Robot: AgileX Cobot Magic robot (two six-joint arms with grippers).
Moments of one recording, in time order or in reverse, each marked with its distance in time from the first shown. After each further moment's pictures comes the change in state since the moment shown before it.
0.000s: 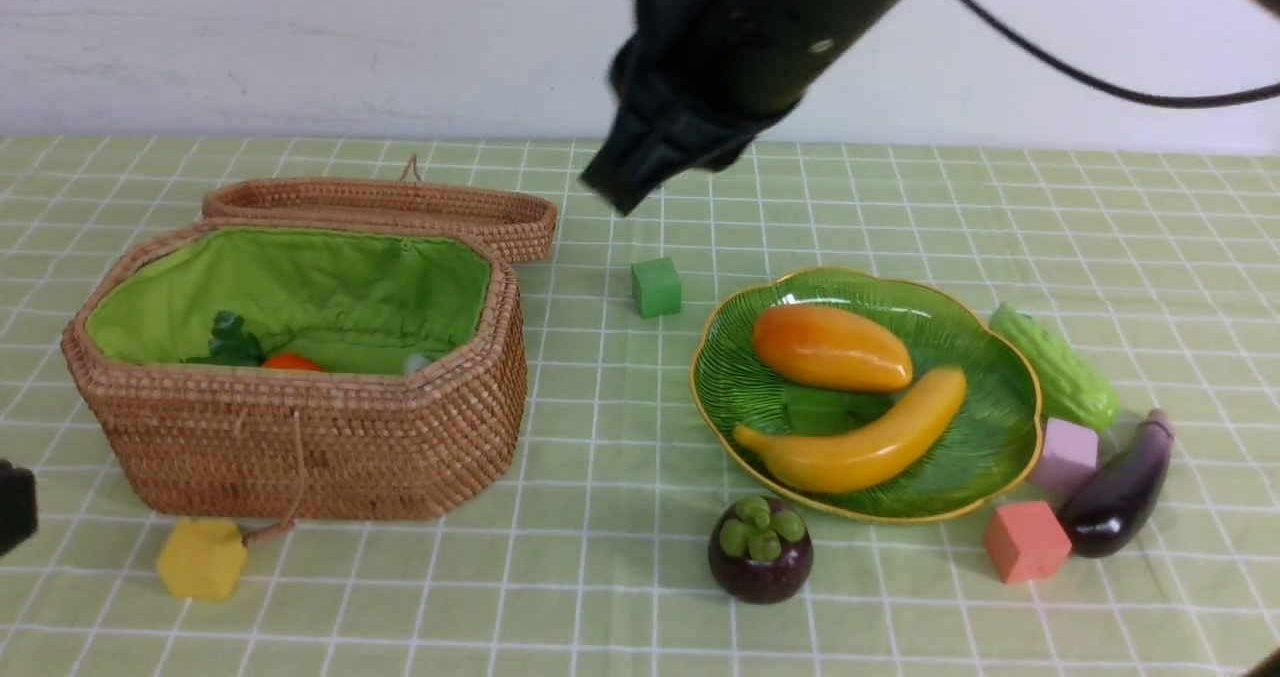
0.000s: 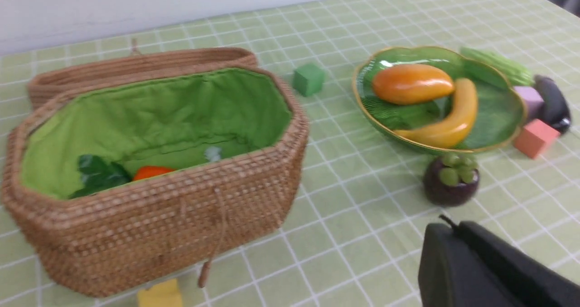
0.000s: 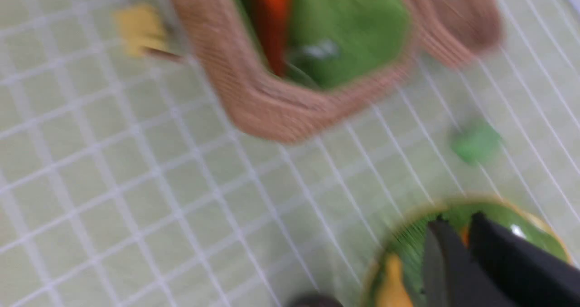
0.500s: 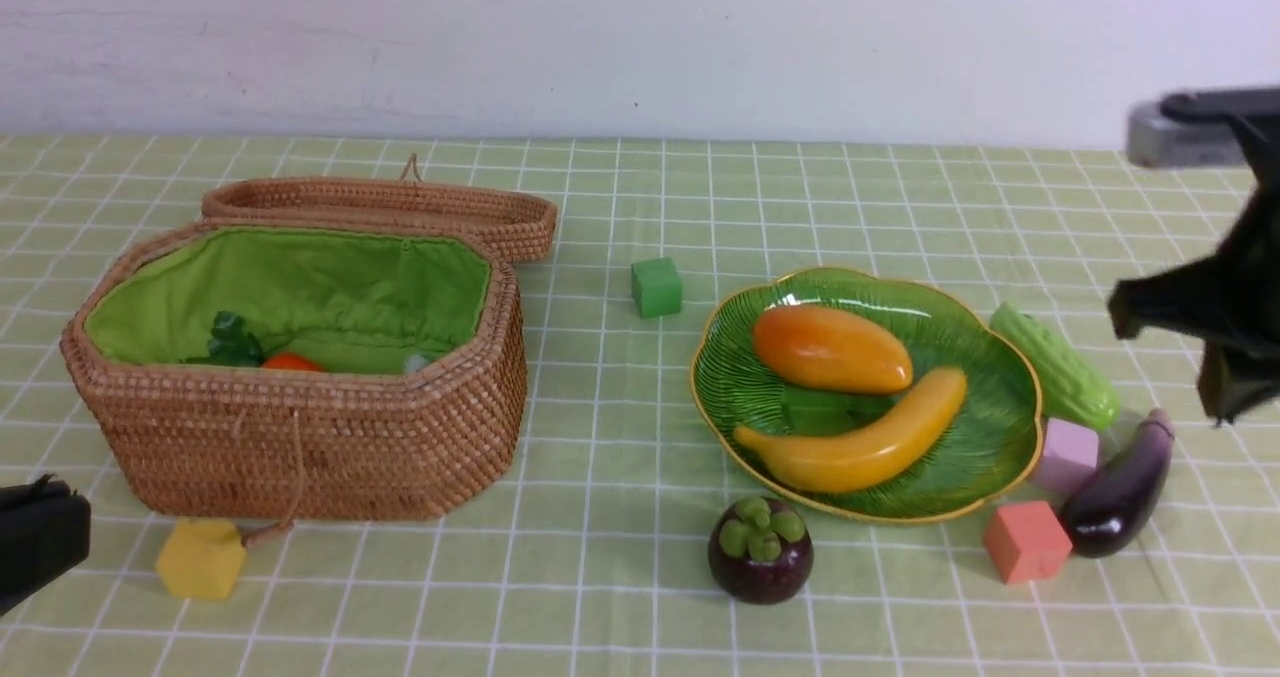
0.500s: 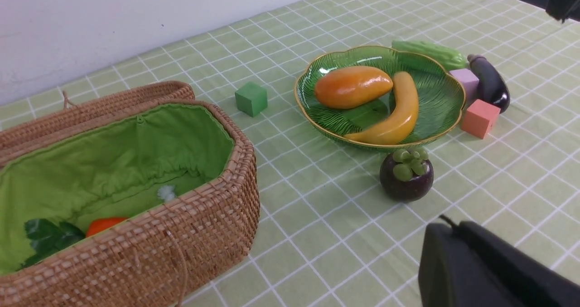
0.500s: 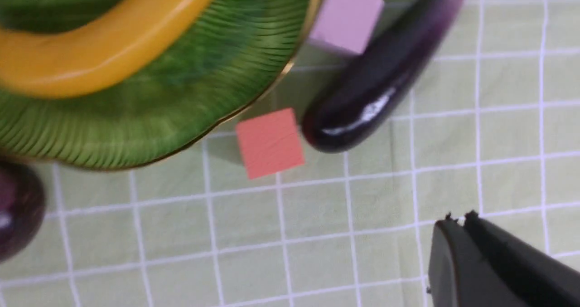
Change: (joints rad) right arm -0.628 -0.263 0.775 0.011 -0.082 0.516; left arm 0.000 0.000 0.000 -0.110 -0.050 0.196
